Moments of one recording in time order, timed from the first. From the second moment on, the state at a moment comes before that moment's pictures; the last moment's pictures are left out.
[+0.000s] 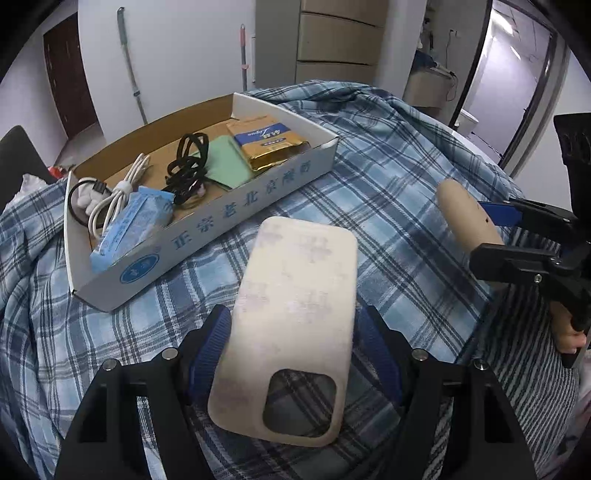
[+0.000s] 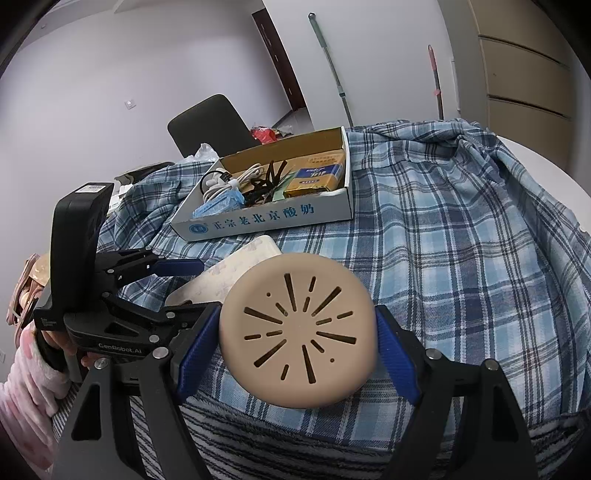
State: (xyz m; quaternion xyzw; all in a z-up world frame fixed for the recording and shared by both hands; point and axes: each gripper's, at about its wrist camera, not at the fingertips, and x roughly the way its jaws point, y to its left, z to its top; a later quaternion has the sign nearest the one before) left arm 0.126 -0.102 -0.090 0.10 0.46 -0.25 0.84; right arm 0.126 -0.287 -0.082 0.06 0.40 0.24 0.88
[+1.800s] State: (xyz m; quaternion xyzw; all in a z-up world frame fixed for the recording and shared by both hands) left arm 0.139 -0.087 -0.079 0.16 0.46 -0.31 0.82; right arm 0.124 -0.285 -0.080 0.06 0.39 0.24 0.89
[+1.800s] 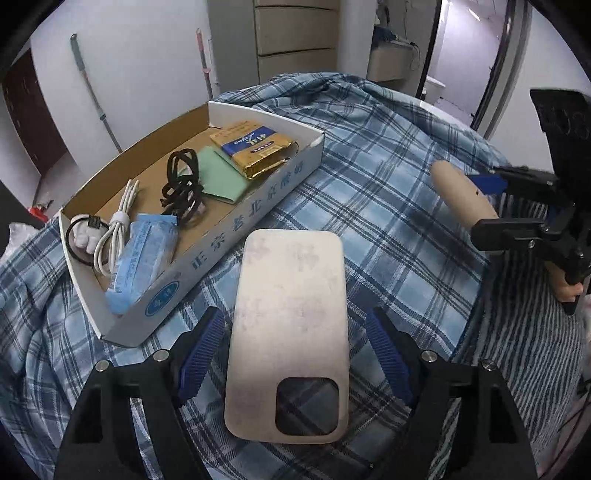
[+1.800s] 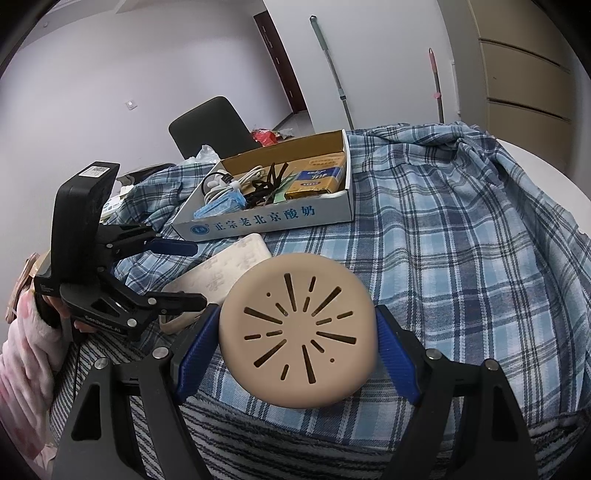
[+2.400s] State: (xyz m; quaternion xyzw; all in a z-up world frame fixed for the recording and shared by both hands) left arm 0.151 -0.094 -0.101 0.18 0.49 -0.31 0.79; right arm 0.125 -0.286 -0.081 0.06 0.40 0.24 0.88
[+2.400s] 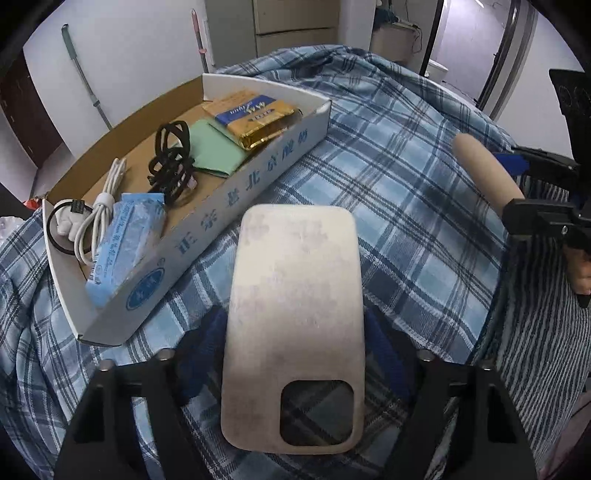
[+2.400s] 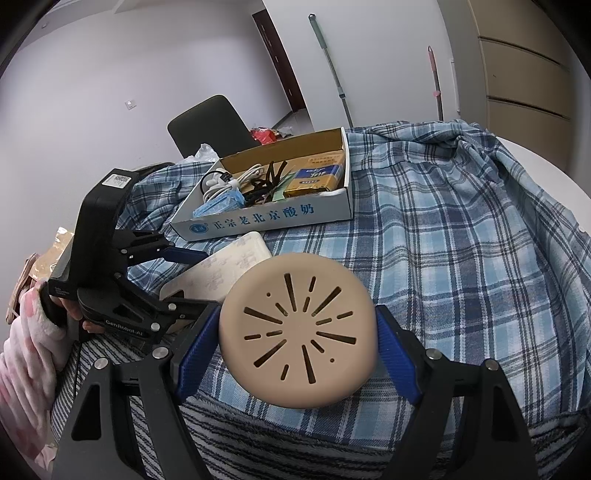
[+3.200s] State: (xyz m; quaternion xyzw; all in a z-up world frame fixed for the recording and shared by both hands) left arm 0.052 -0.054 -0.042 0.07 0.32 -0.23 0.92; right arm 0.116 -0.283 -0.075 0.04 0.37 0.23 0.90
